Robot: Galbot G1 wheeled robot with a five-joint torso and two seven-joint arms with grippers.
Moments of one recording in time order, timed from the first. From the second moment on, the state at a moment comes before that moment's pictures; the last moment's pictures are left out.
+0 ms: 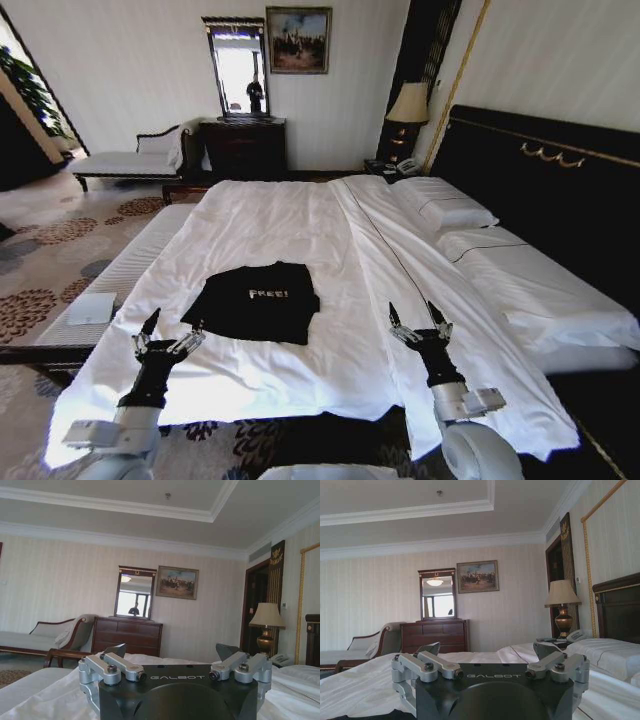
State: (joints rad) left arm 1.93 -1.33 -0.81 -2.41 -0.49 -0.16 0.03; right arm -1.74 1.36 0.64 2.26 0.31 0.15 -0.05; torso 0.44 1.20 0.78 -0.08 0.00
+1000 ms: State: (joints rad) left arm 1.93 -1.33 -0.82 -2.40 -0.50 -0.18 0.03; right arm -1.75 1.37 0.64 2.27 0.29 0.16 -0.05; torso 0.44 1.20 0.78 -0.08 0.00
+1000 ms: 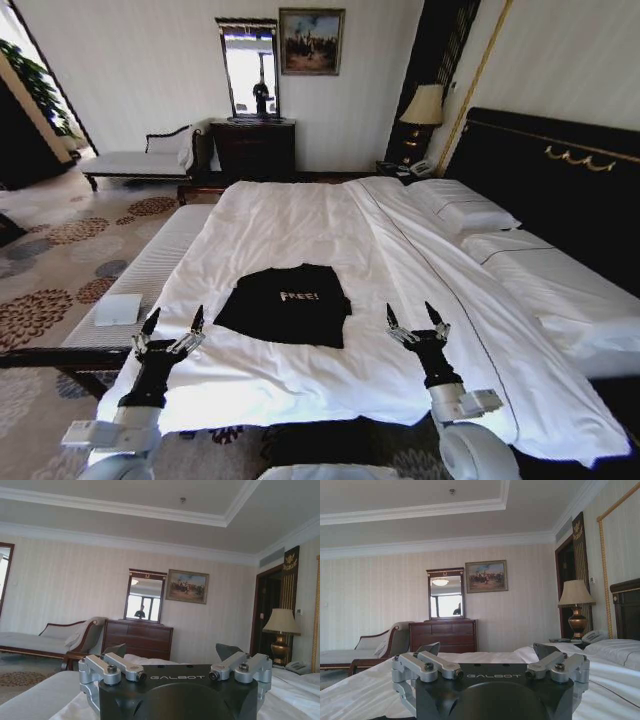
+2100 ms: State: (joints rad) left arm 1.92 -1.34 -0.81 -2.41 -0.53 -0.17 0.03; right arm -1.74 1.39 0.63 2.26 0.28 0.16 -0.06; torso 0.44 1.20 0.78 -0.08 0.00
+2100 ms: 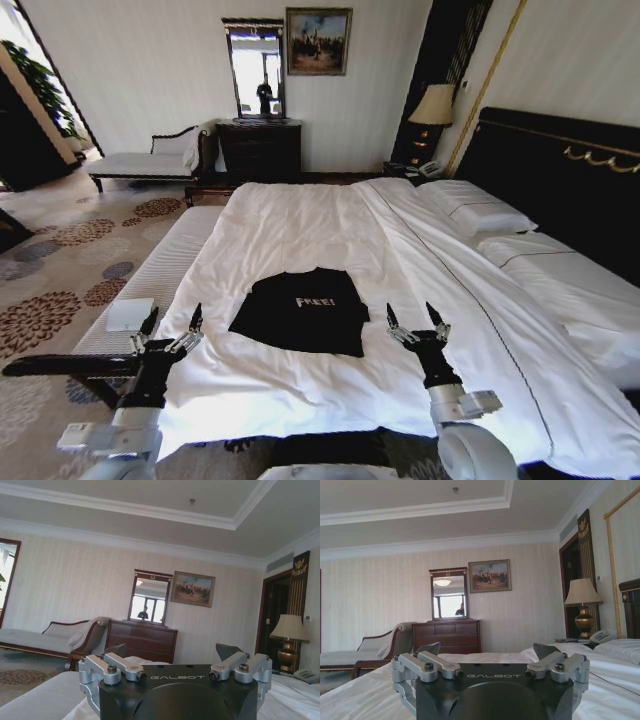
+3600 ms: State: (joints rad) left arm 1.49 -1.29 -0.54 -2.04 -0.80 0.31 -0.31; right arm -1.68 1.38 0.62 2.07 0.42 0.24 0.06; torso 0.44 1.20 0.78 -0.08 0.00
